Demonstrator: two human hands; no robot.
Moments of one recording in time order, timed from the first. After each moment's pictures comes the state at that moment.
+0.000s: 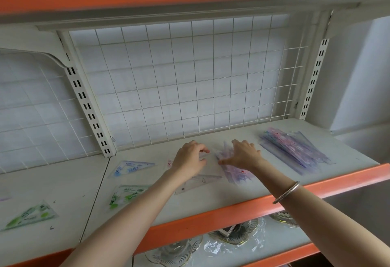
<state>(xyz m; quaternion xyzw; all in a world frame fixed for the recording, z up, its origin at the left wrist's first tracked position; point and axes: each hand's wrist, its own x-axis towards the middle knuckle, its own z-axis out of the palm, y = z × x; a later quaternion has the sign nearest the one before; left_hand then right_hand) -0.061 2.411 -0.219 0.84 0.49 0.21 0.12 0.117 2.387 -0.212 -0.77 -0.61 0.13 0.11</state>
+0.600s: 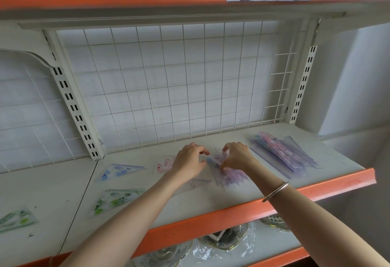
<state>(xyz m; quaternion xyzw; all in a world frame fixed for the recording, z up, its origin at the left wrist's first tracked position) -0.033 2.416 -0.222 0.84 0.48 0.21 0.14 0.135 2.400 -0.217 -0.76 -0.62 0.15 0.13</state>
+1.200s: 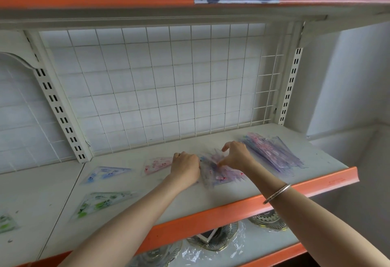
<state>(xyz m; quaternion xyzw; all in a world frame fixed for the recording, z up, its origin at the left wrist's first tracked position) 0.000 2.409 -0.235 0.85 0.53 0.07 -0.02 0.166 2.386 -0.213 -0.75 -0.62 0.14 0.21</state>
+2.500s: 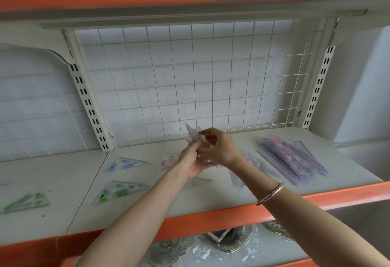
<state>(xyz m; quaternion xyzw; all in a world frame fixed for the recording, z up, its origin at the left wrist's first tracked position) -0.014 2.399 -0.205 0.33 0.35 0.45 0.75 0.093 2.391 -0.194 -0.58 -0.63 0.28 0.43</state>
